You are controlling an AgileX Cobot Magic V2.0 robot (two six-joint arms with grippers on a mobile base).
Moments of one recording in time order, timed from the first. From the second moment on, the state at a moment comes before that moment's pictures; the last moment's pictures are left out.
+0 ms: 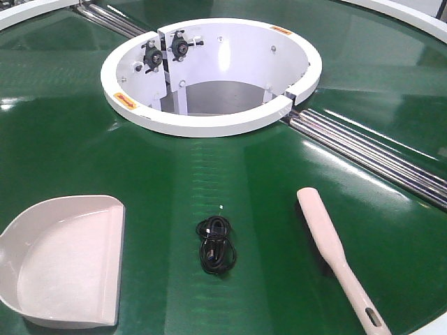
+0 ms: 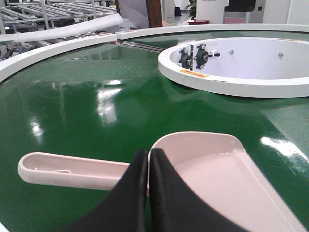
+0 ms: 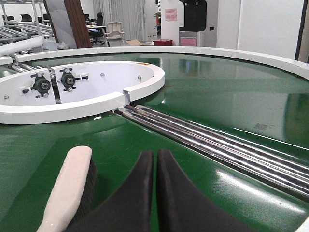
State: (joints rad) left arm 0.07 -0.01 0.03 -0.02 0.18 0.08; right arm -0.02 -0.01 0.03 0.06 0.11 -0.05
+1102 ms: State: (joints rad) left arm 0.07 -0.01 0.03 0.01 0.10 0.08; right arm -0.02 -0.01 0.03 0.06 -0.01 -0.05
